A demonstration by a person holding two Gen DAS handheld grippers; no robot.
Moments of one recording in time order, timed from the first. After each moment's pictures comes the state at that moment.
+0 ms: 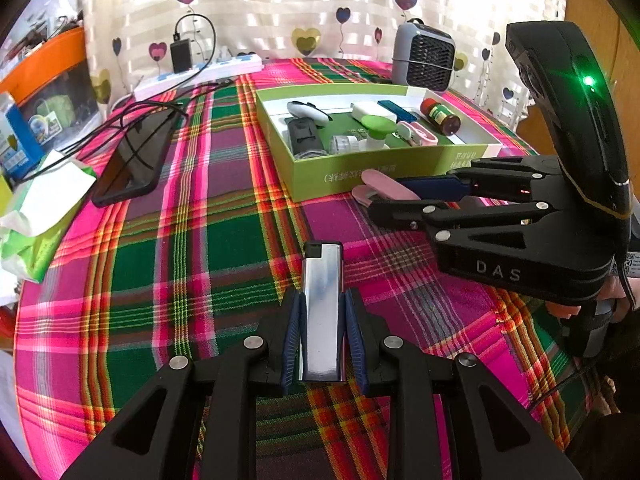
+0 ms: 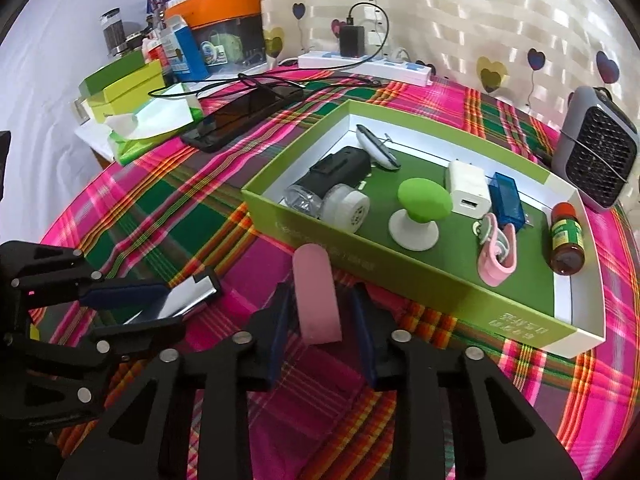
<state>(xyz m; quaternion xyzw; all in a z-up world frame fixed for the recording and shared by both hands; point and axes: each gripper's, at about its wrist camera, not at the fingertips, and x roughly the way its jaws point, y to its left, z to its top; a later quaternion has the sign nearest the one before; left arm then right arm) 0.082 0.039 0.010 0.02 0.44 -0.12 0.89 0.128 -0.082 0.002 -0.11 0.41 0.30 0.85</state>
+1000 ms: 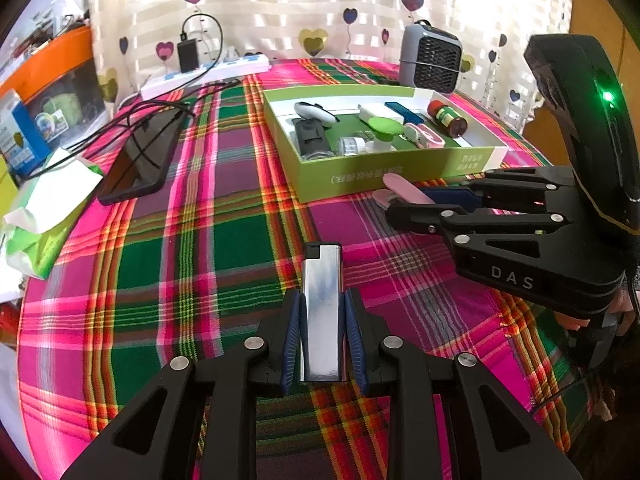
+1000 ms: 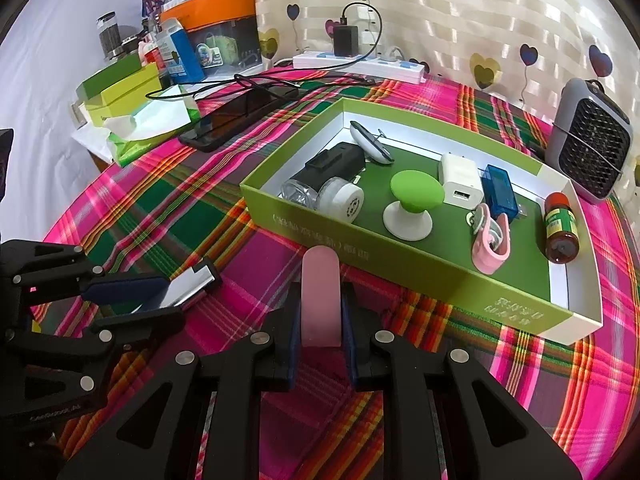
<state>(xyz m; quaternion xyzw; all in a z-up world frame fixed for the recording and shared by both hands) 0.084 0.043 0.011 0.02 0.44 -0.11 0.89 0.122 -0.084 0.003 -0.10 0.41 0.29 0.86</state>
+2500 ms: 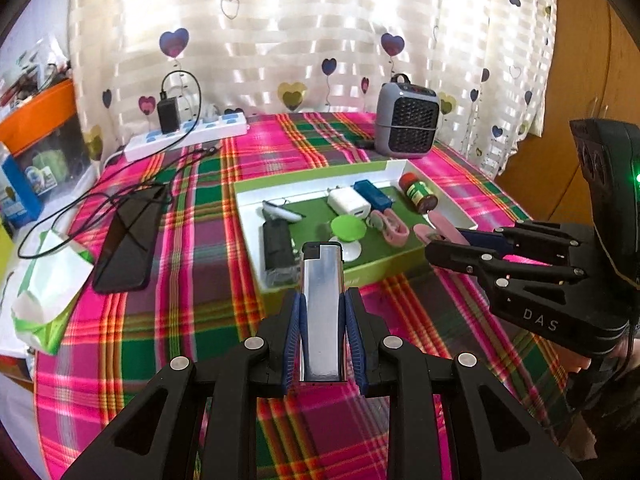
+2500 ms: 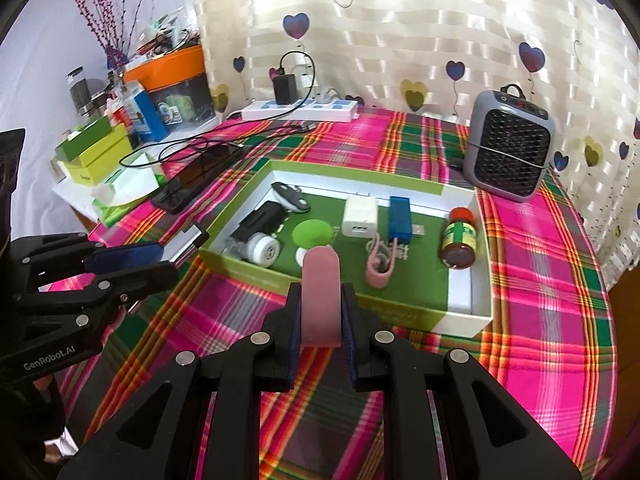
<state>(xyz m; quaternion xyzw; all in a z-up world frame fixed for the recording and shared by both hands) 0.114 0.011 0.072 0.01 0.38 -0.14 0.92 0.122 -0.142 0.053 -0.05 0.38 0.23 0.89</state>
